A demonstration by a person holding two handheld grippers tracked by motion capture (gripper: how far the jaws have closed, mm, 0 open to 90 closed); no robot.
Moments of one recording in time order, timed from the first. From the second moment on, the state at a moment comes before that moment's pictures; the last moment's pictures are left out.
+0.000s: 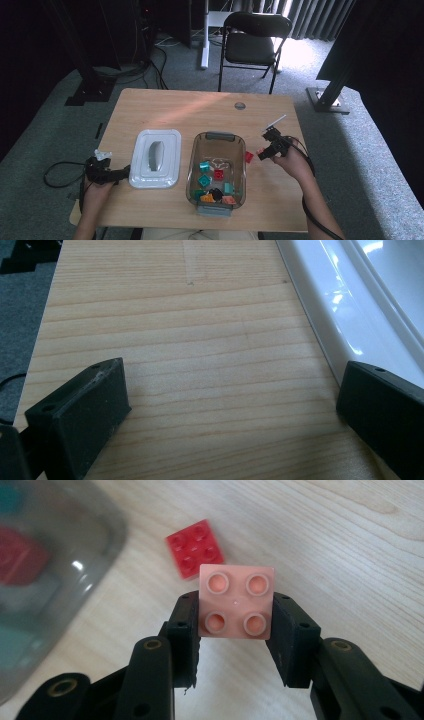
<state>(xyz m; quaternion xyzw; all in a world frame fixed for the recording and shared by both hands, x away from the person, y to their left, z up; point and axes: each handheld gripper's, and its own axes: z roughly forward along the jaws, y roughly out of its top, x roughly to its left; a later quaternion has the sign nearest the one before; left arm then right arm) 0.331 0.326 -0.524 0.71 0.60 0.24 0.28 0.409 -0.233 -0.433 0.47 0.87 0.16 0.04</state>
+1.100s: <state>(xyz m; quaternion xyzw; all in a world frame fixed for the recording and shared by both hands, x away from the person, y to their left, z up) 0.331 0.326 -0.524 0.71 0.60 0.24 0.28 0.305 -0.155 -0.326 0.21 0.95 0.24 0.03</state>
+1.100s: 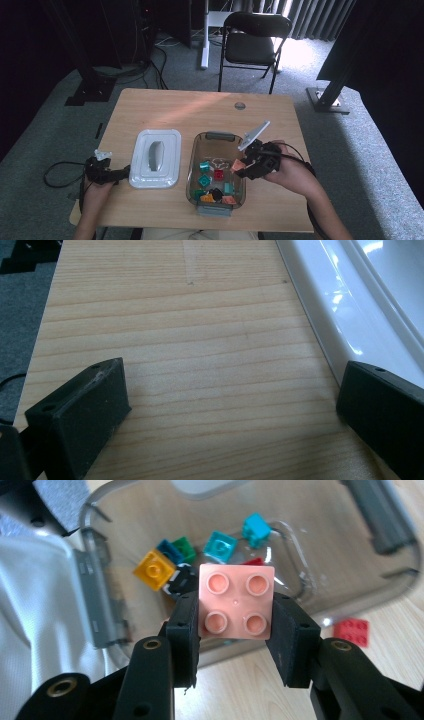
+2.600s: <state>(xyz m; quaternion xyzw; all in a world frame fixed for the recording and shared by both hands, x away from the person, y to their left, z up) 0.331 0.326 -0.524 0.71 0.60 0.24 0.28 0.303 -0.074 -0.406 0.10 0.98 0.12 -0.07</state>
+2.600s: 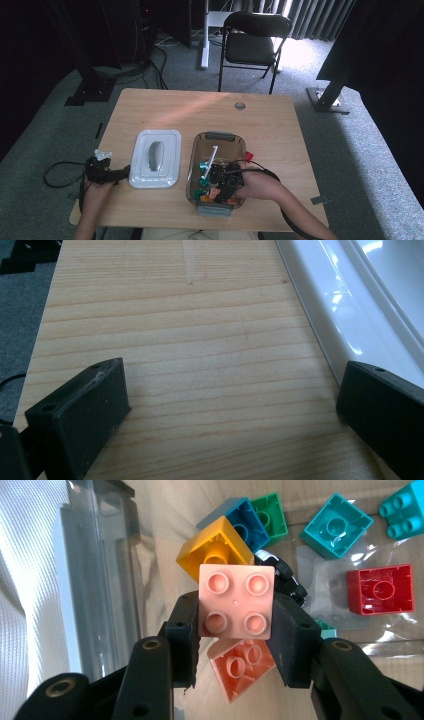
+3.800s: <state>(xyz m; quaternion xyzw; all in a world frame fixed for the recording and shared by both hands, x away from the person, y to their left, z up) 0.331 0.326 -0.524 0.71 0.60 0.24 0.28 0.319 -0.167 -0.347 0.21 0.95 0.23 -0.01</state>
